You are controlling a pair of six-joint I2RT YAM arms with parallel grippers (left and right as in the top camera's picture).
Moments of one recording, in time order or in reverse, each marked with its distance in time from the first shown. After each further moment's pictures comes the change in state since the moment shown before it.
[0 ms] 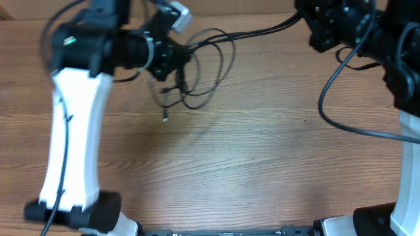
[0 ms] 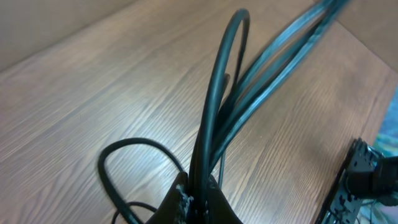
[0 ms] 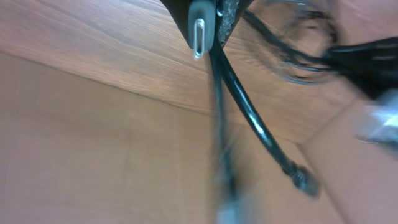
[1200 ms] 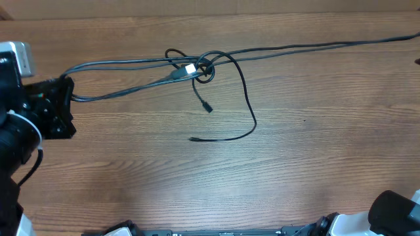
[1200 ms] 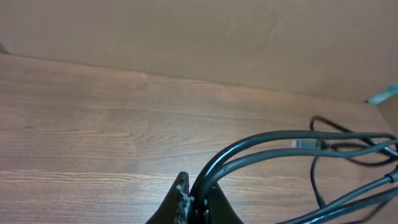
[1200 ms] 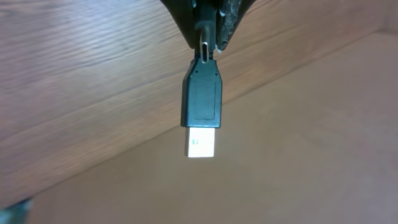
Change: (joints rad) left arm 0.554 -0.480 0.016 -0.099 -0.134 -0.363; right arm -0.716 0.029 -0.303 0.132 -0.218 0.182
